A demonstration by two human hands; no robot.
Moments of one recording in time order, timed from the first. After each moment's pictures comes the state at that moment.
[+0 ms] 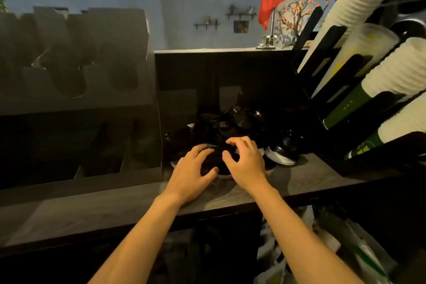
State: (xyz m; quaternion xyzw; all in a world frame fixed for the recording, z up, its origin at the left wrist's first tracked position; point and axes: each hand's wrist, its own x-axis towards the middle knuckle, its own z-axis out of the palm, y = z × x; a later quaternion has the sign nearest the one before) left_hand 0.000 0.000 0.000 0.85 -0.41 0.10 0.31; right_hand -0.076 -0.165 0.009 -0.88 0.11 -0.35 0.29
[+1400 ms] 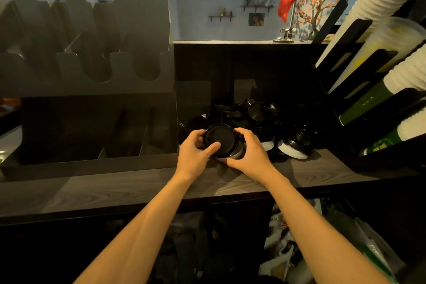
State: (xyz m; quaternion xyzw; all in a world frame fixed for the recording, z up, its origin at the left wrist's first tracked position) left_hand 0.004 0.009 0.006 0.76 -0.25 0.08 0.60; right_hand -0.069 -0.165 0.003 -0.90 0.05 -0.25 0.36
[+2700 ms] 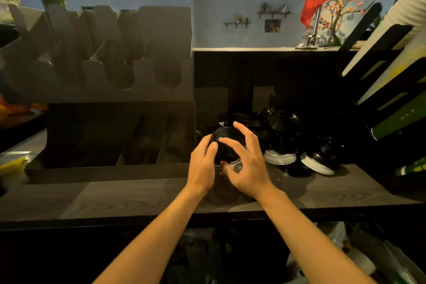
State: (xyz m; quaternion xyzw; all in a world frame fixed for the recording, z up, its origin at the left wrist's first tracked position) left_hand -0.001 0.024 0.013 0.66 -0.27 0.08 0.69; right_hand -0.040 -0.114 0.001 -0.86 -0.14 -0.42 0.26
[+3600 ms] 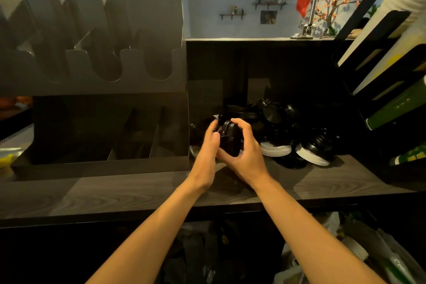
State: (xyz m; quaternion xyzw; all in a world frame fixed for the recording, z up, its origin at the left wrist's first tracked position) left_hand -0.009 0.015 0.012 0.63 -0.30 -0.07 0.71; right_hand -0.040 -0.116 0.005 -0.81 -0.05 -0.36 0.46
